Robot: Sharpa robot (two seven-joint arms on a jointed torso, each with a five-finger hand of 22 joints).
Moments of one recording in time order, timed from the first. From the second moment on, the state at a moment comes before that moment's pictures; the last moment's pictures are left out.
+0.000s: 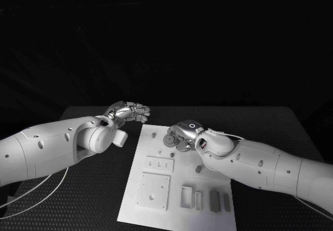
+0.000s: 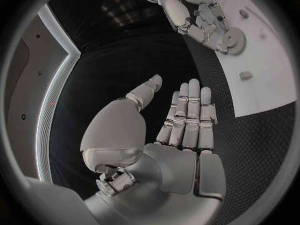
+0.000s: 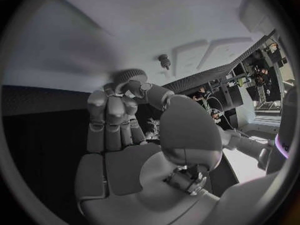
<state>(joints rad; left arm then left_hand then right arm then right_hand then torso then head) 1.38 -0.79 -0.19 1.33 -0.06 -0.24 0.24 1.09 -0.13 0.53 -0.25 0.06 0.80 0.19 0.34 0.47 1.15 0.14 0.11 0.12 0.98 0.07 0.54 0.58 0.03 0.74 -0.02 0.50 1.31 1.20 -0.44 -0.11 1.18 -1.77 -0.38 -0.14 1.08 -0.18 0.86 -0.23 0.34 0.84 0.12 0.23 0.48 1.06 0.01 1.12 1.18 1.25 -0.09 1.21 1.14 0.21 1.15 -0.03 1.09 1.31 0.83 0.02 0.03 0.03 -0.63</state>
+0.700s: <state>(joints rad) 1.38 -0.79 -0.19 1.33 -0.06 -0.24 0.24 1.09 -0.13 0.53 -0.26 0.06 0.80 0.19 0.34 0.47 1.15 0.14 0.11 0.12 0.98 0.07 0.54 0.58 0.03 0.74 -0.02 0.50 1.31 1.20 -0.45 -0.11 1.18 -1.74 -0.38 -0.15 1.07 -0.17 0.89 -0.24 0.34 0.83 0.11 0.24 0.48 1.05 0.01 1.13 1.18 1.25 -0.09 1.21 1.14 0.21 1.15 -0.03 1.09 1.31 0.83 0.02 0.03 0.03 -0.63</state>
